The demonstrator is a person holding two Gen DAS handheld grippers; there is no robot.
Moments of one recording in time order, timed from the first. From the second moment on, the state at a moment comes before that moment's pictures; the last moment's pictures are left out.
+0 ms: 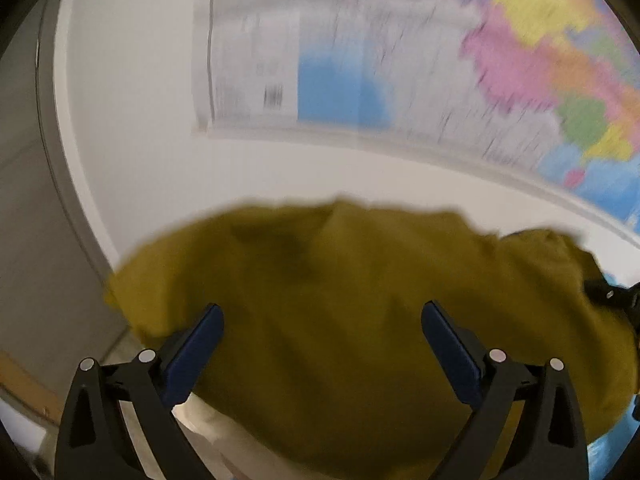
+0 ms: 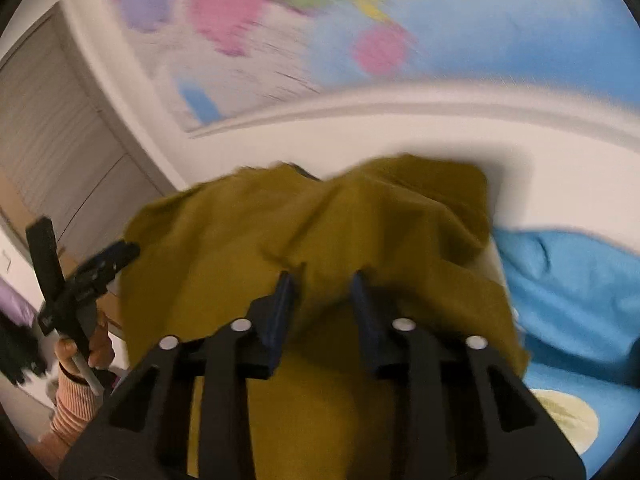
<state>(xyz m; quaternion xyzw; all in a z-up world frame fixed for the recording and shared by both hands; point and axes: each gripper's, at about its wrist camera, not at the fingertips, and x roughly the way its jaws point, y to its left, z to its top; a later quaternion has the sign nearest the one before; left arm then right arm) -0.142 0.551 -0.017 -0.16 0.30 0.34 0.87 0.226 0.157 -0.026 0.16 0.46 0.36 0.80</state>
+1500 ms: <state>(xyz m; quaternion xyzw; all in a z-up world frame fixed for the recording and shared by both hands) -0.155 0.410 -0.010 -0.14 0.26 0.27 0.91 0.092 0.119 -0.011 0.08 0.36 0.39 0.85</state>
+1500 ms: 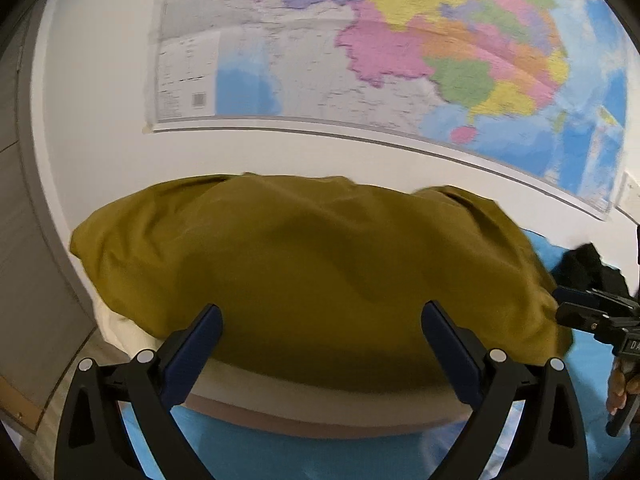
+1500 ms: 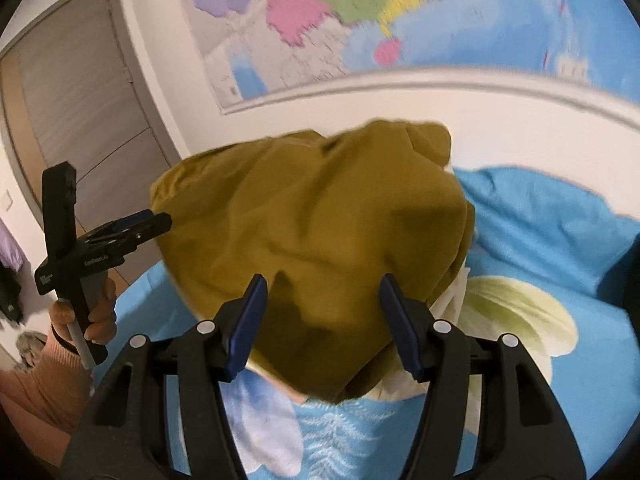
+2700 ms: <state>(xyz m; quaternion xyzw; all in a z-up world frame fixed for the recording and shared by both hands) -0.193 0.288 -0.025 -0.18 0.28 0.32 0.89 -0.017 0.122 -0.026 0.04 0.34 0.37 0.86</state>
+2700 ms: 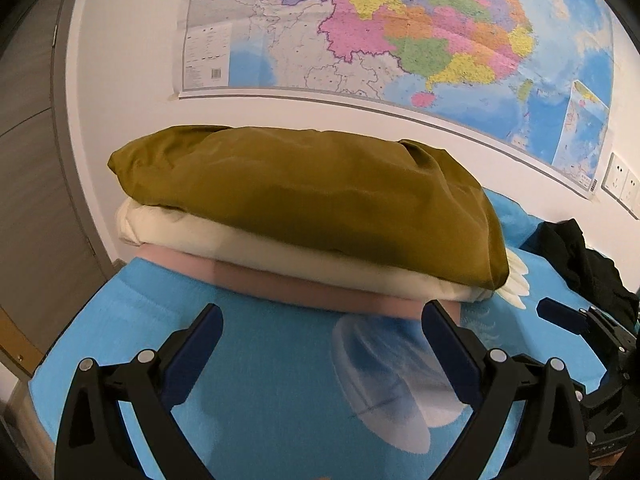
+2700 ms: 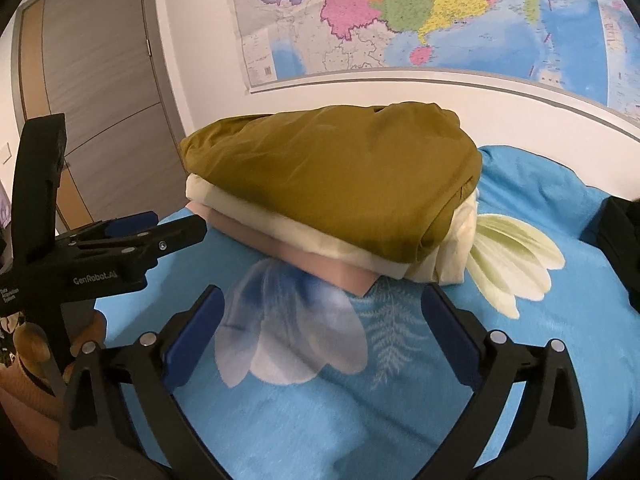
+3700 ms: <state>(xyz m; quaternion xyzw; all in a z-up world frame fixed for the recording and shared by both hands) -0.208 0.262 -0.029 -0.17 0.28 0.34 0.88 -0.051 0.117 -0.019 0.03 0.33 0.37 0.87</state>
